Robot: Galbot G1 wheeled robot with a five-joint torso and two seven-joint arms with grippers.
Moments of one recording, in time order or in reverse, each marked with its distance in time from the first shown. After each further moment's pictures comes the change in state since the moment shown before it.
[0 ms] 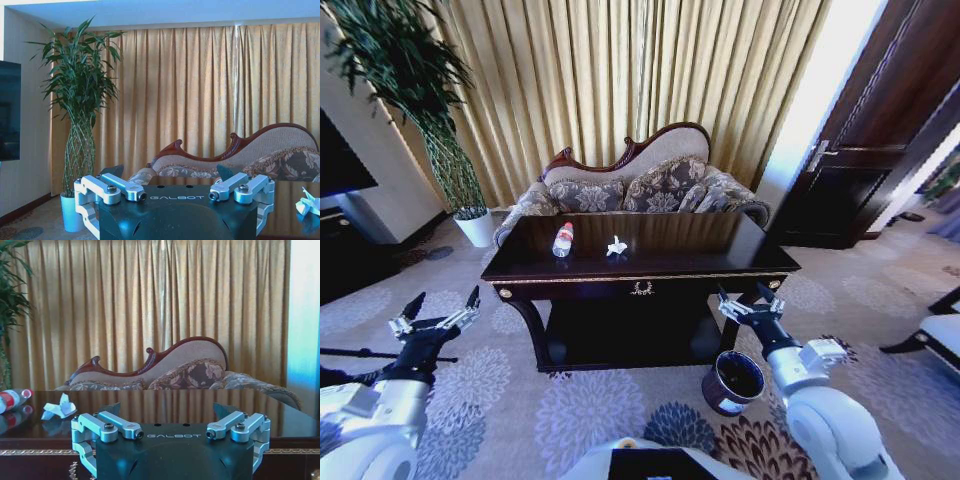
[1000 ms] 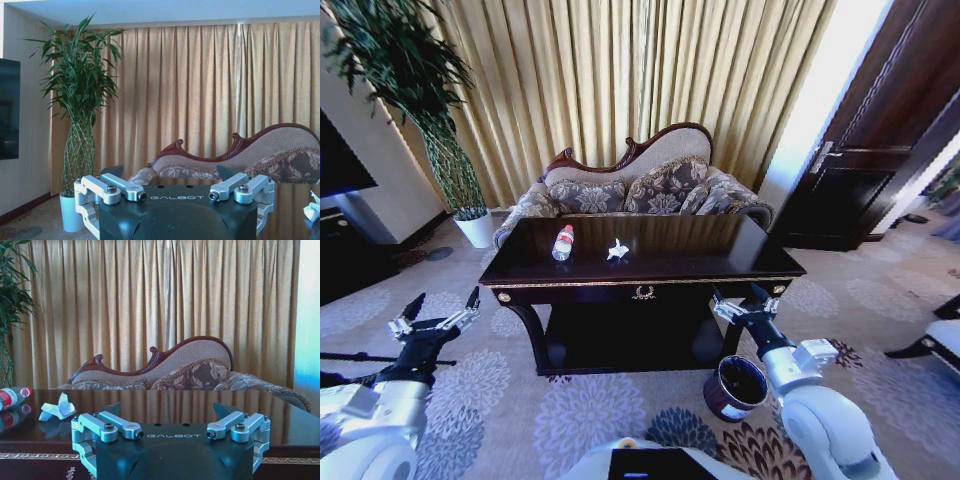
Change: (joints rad) left arm 0.002 -0.005 0.003 0.000 0.000 -0.002 0.001; right arm 0.008 0.011 -0.020 -0.013 -0.030 0.004 -0.009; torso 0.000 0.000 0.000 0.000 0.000
